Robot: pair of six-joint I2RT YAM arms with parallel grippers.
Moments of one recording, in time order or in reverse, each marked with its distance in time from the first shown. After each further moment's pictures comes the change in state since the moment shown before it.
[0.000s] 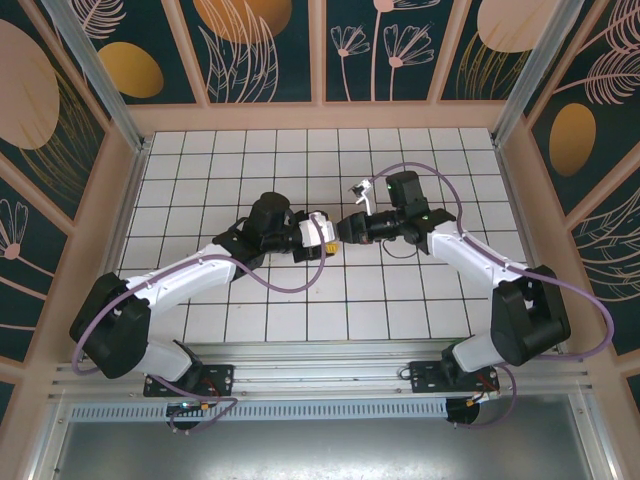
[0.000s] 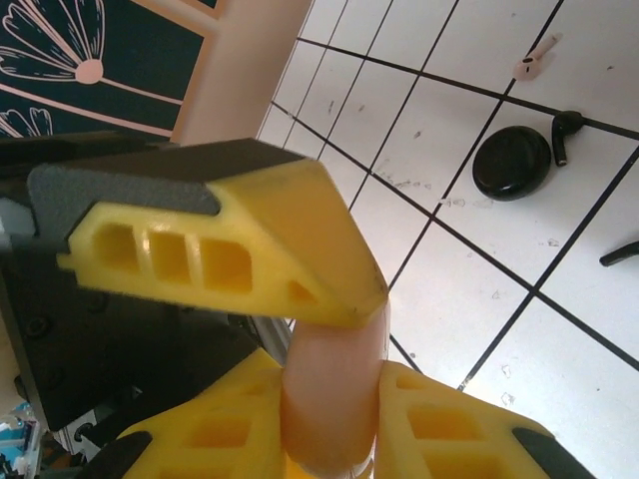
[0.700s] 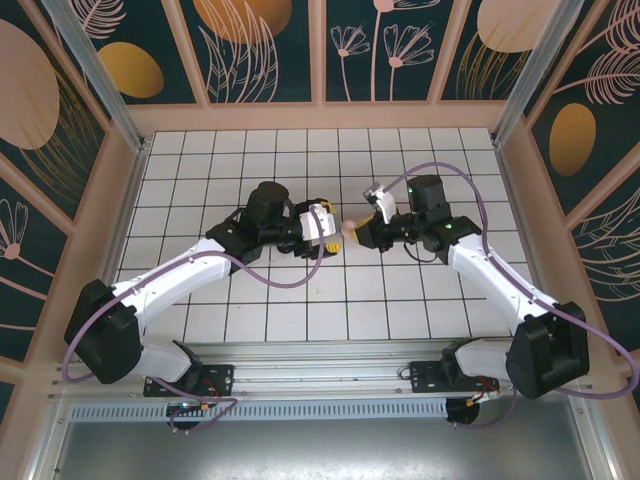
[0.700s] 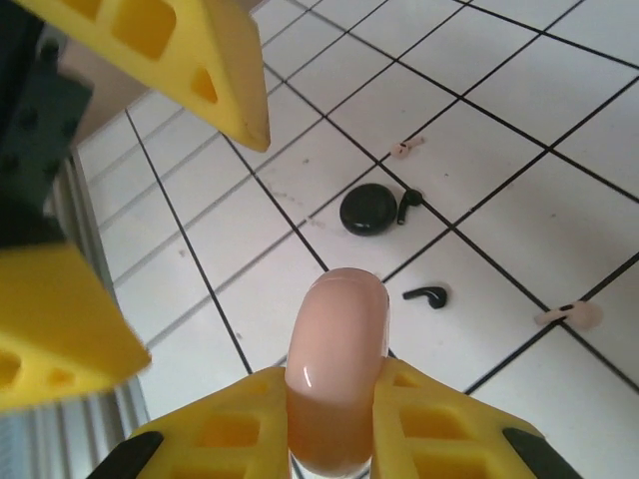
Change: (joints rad) left arm -0.006 -0.038 0.110 -0.138 0.043 0.014; right arm -0.062 -0.188 -0.040 -0.158 0.187 -0.597
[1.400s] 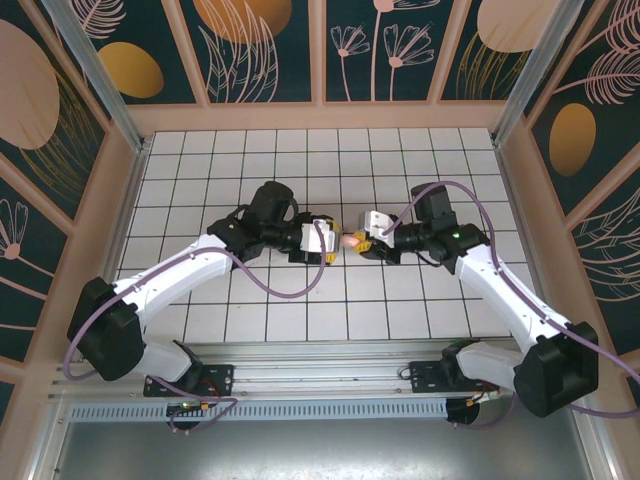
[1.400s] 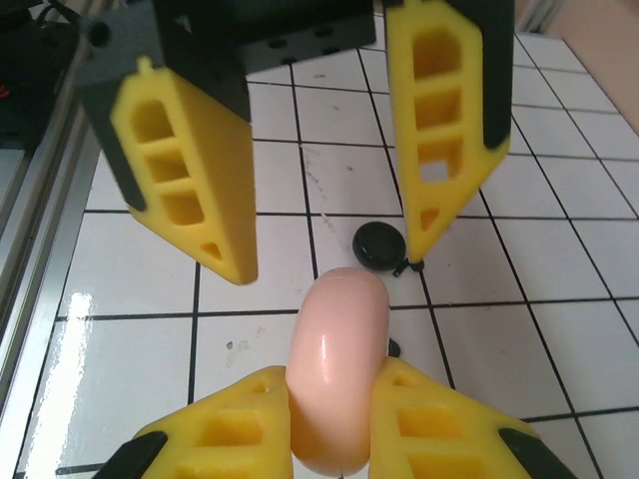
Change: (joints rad) left arm 0.000 0.026 0.048 -0.183 0.099 0.233; right arm 0.021 -0.097 -0.024 -0.089 -0.087 -0.681
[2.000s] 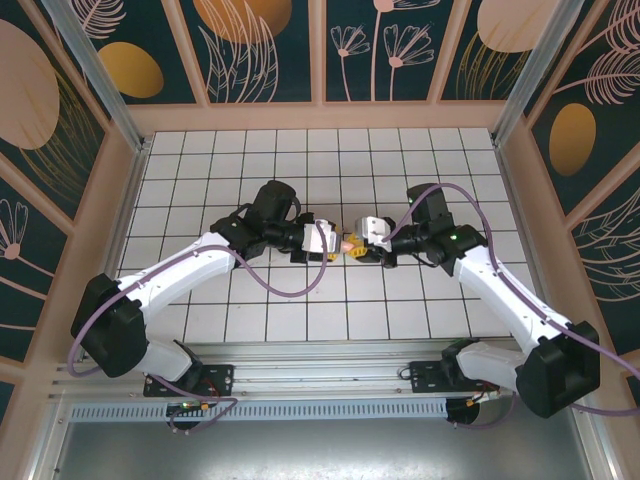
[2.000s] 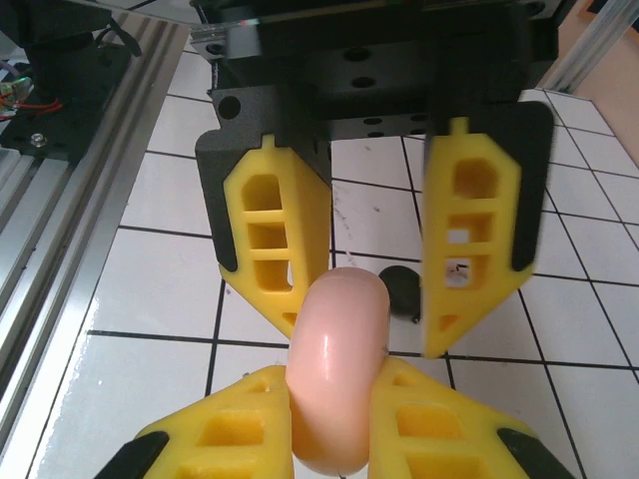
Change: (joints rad) left arm 0.000 0.021 0.014 -0.005 0.039 0.007; right arm 0.037 0.001 0.000 0.020 -0.056 -0.045
